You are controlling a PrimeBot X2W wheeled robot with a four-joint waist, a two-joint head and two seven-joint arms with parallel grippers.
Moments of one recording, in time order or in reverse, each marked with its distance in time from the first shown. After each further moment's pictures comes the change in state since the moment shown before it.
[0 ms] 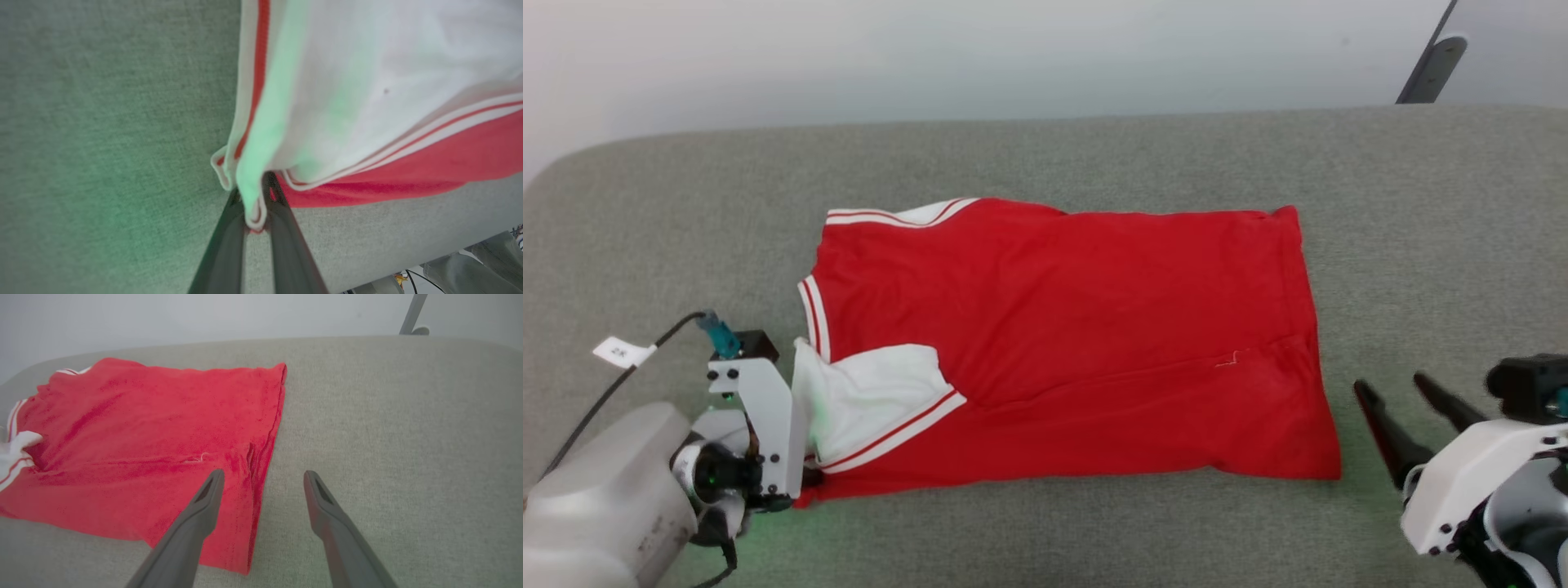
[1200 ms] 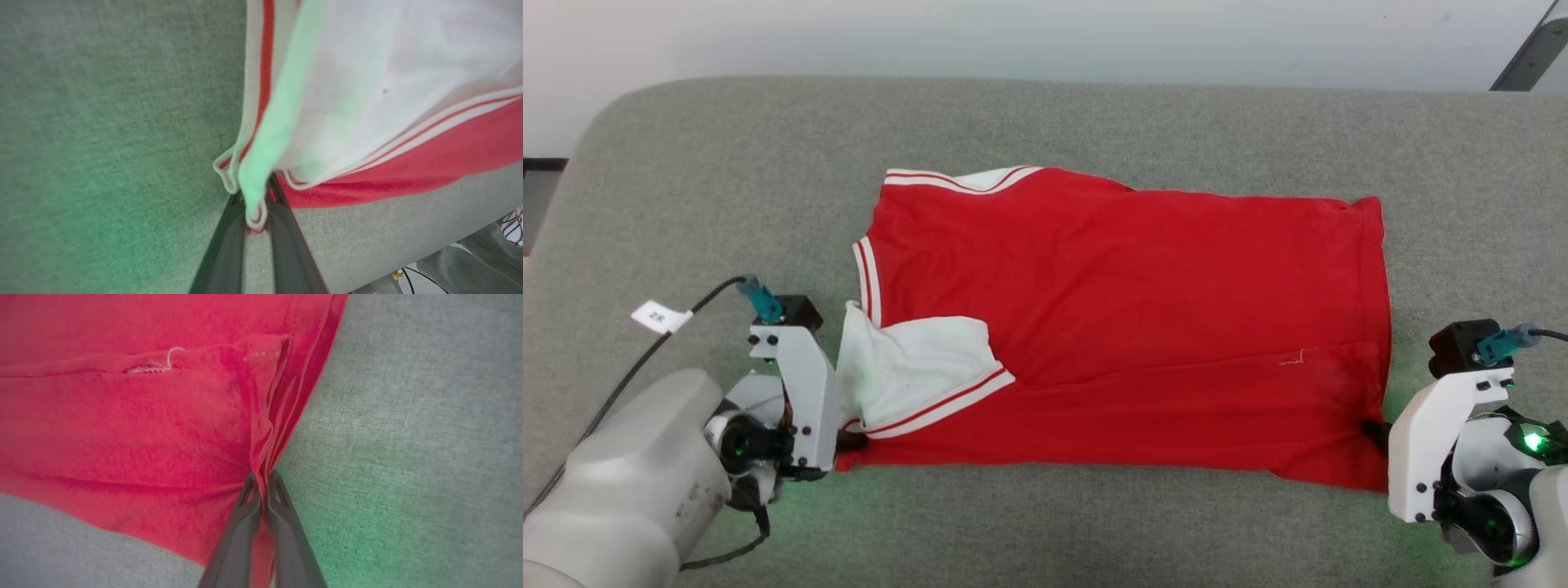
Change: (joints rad) left arm -0.075 -0.089 -0.005 0.094 0.022 -0.108 -0.025; right arm -0.179 0.012 0.009 0.277 -0.046 0.000 0.381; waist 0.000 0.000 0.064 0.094
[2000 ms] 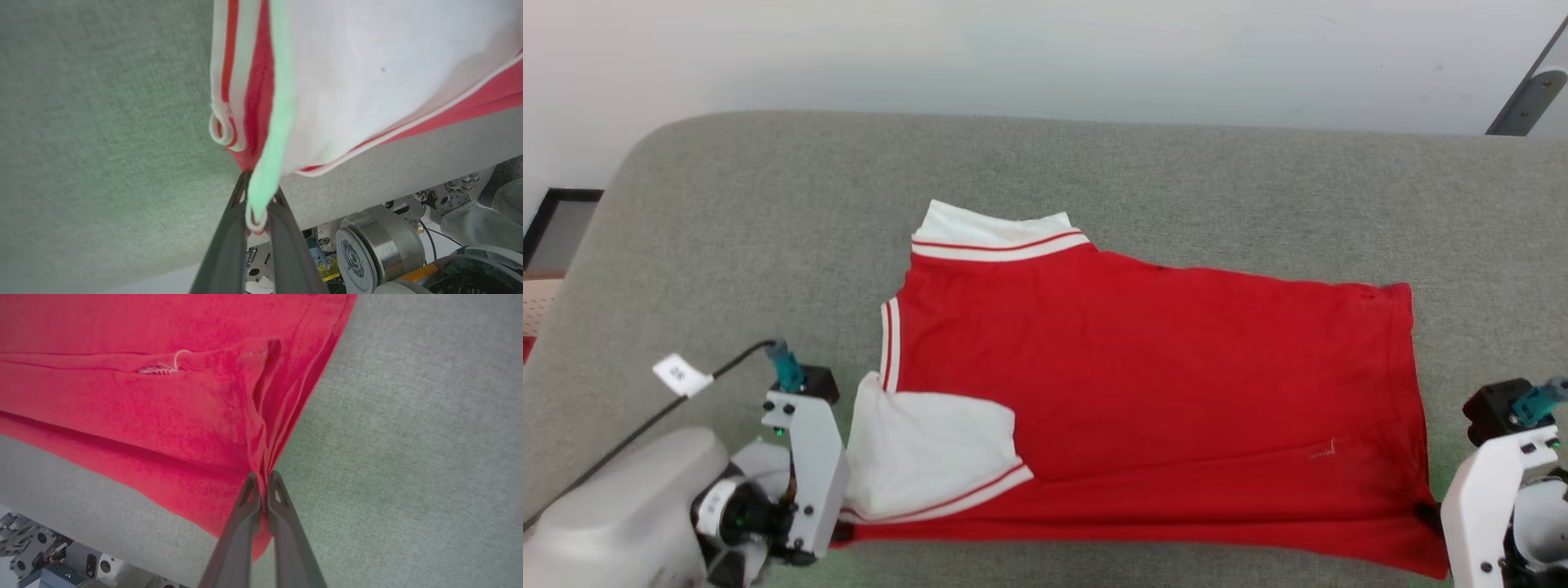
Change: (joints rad) left arm 0.089 0.218 -0.058 -0.450 0.027 0.210 0.141; right arm 0.190 -0.155 0.020 -0.269 0.100 0.000 0.222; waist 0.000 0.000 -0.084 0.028
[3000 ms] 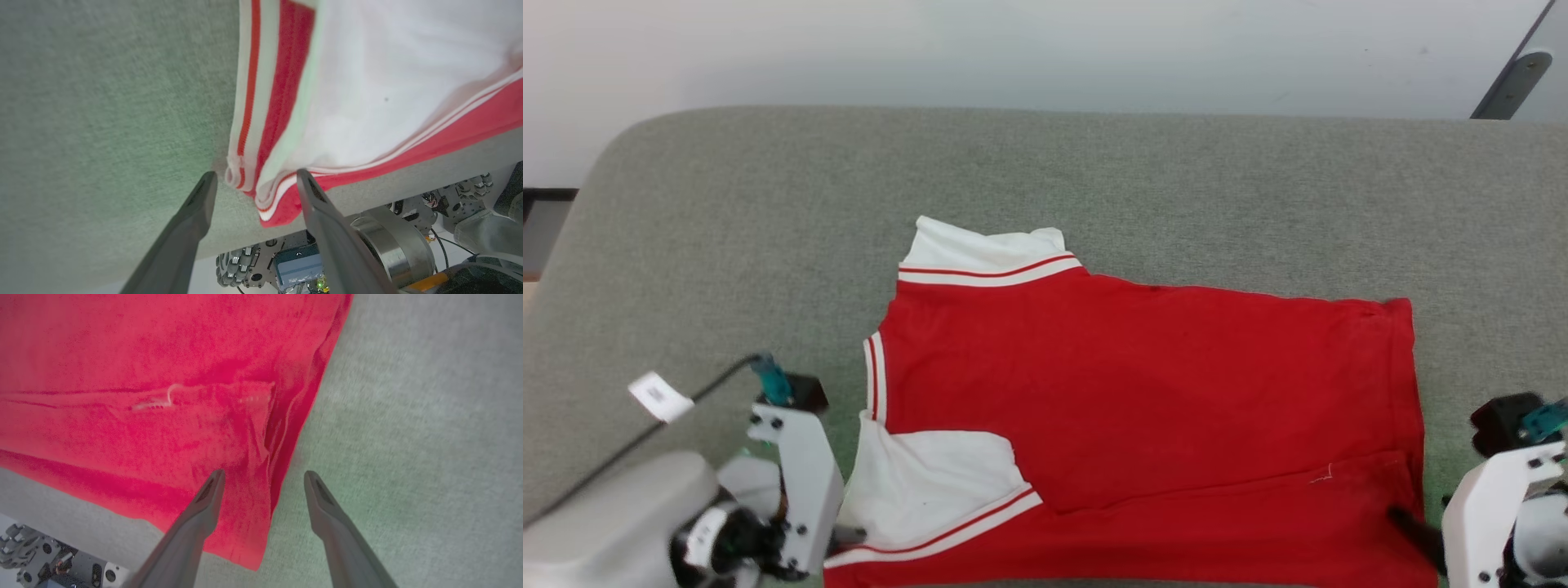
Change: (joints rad) left arm 0.067 0.100 0.014 -0.222 0.034 0.127 -0.066; right arm 0.048 0.012 -0.005 0.002 0.013 0.000 -0.086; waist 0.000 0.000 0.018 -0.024
